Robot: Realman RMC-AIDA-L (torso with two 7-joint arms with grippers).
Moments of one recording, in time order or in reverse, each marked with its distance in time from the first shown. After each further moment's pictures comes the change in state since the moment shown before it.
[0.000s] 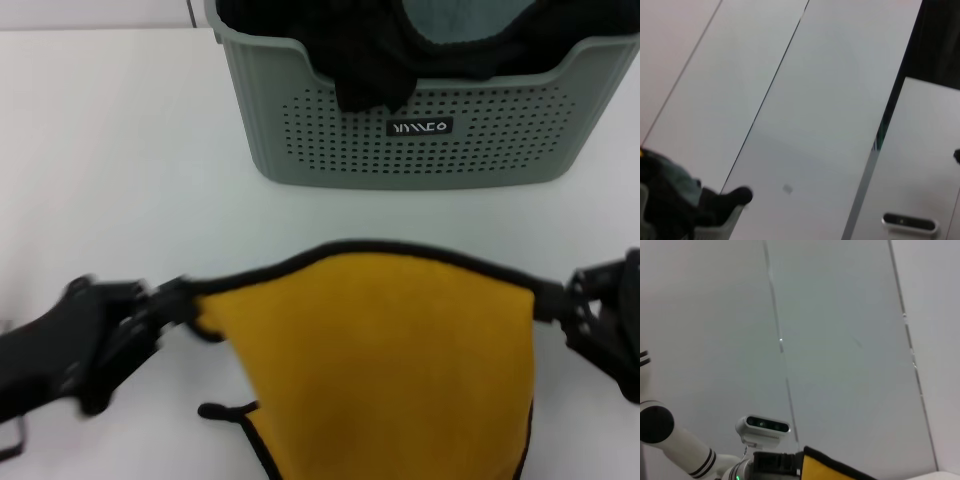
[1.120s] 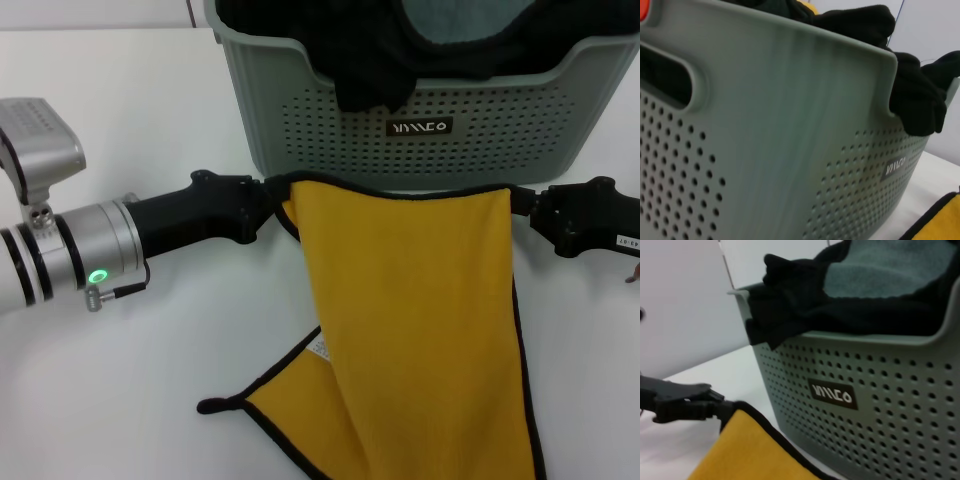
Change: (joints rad) left arm -0.334 -0.071 0.006 -0.026 0.162 -0.802 -0.050; right arm 0.256 0.004 0.148 0.201 -0.261 -0.597 0.144
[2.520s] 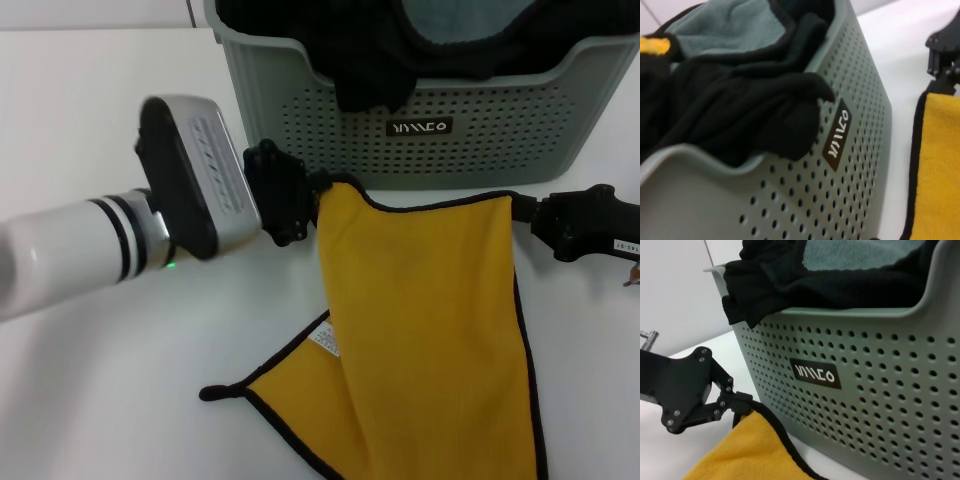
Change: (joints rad) left arm 0.236 -0.025 0.672 0.689 0.182 -0.604 0.124; right arm 0.002 0.008 0.000 -0.004 -0.041 -0.048 0.035
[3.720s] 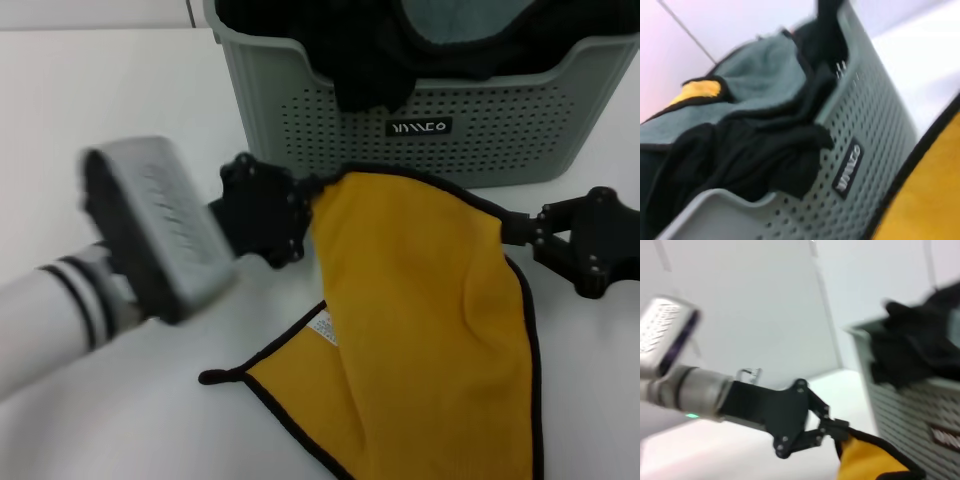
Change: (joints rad) left arm 0.325 0.012 0.152 0.349 -0.027 -0.094 -0.052; right arm -0.044 -0.027 0.039 -0.106 0.006 0.393 -0.046
